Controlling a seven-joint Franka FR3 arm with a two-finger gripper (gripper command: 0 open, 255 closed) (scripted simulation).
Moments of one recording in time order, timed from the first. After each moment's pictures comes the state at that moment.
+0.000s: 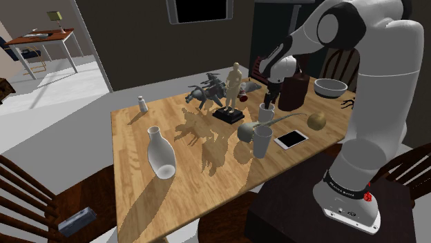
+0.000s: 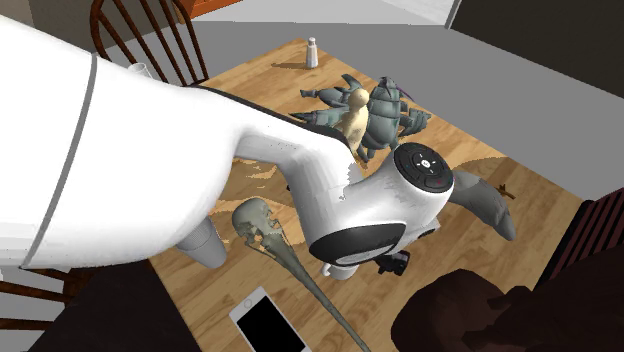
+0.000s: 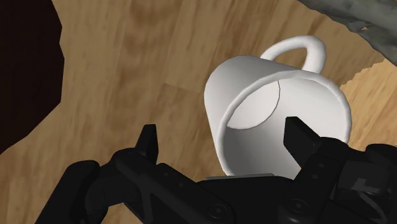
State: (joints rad) arm -0.22 0.29 -0.46 -2.15 0.26 2.36 -0.80
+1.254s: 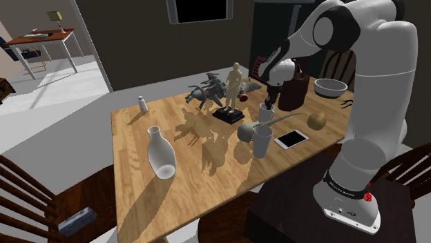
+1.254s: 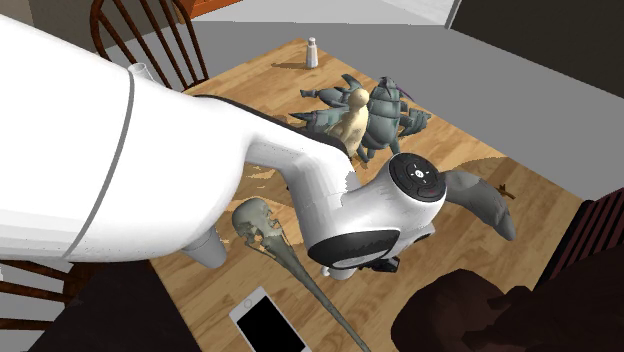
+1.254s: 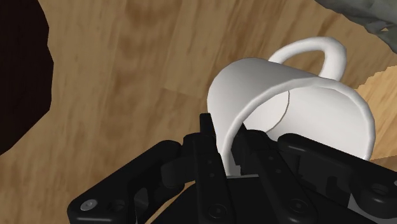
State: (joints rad) arm -0.23 0.33 -0.45 -2.16 0.28 2.40 -0.82
